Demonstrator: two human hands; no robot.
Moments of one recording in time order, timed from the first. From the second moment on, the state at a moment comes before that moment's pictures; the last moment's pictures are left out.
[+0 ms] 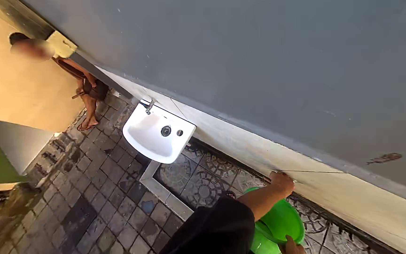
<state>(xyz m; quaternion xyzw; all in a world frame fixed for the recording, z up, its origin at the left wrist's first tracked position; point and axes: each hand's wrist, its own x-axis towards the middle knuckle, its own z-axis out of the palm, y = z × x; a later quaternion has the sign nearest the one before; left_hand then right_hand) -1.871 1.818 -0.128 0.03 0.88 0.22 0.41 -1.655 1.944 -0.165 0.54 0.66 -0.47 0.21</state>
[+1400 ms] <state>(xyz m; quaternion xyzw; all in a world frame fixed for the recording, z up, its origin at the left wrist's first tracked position) -1.872 1.889 -0.181 -0.05 0.90 0.02 0.42 -1.714 2.047 -0.386 0.39 0.77 -0.39 0.33</state>
